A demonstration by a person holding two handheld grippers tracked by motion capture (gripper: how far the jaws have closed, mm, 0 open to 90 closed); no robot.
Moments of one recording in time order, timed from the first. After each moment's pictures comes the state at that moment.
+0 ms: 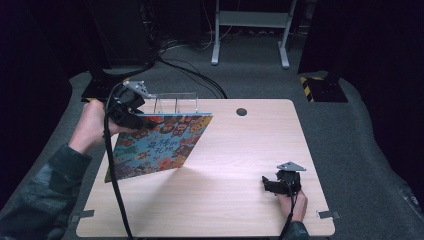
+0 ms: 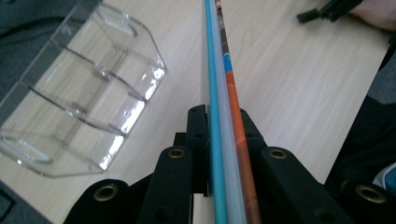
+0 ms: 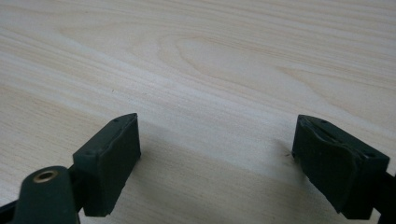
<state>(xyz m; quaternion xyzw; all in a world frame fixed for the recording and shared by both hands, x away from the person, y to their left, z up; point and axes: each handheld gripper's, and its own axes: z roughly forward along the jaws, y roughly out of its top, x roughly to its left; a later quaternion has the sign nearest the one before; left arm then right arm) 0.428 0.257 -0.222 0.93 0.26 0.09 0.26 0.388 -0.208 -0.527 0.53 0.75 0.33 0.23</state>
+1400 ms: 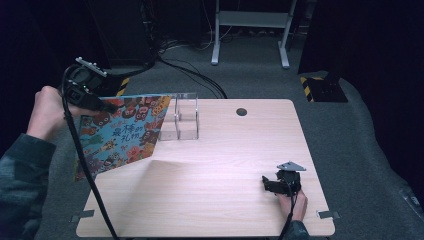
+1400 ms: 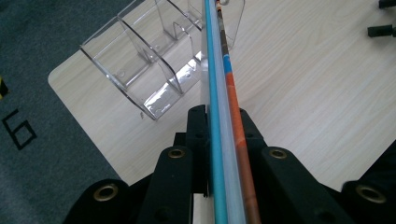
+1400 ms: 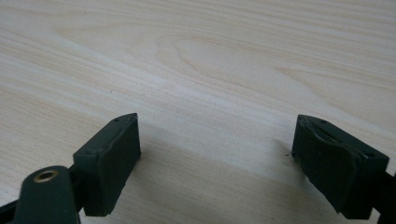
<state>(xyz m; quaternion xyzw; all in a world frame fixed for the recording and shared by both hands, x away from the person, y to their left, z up) 0.450 0.347 -0.200 0.88 0.39 0.13 0.25 0.388 -0.208 -0.527 0.53 0.75 0.33 0.23</state>
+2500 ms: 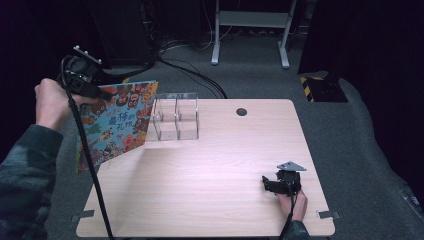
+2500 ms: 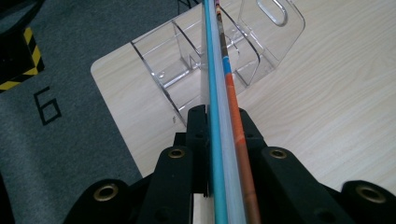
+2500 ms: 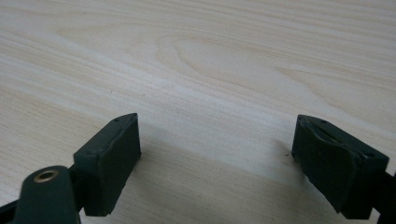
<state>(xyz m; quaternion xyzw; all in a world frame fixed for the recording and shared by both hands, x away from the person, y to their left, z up) 0.485 0.359 -0.199 0.83 0.47 0.17 0.24 0.388 -0.208 -0.527 0.53 0.75 0.33 0.23</state>
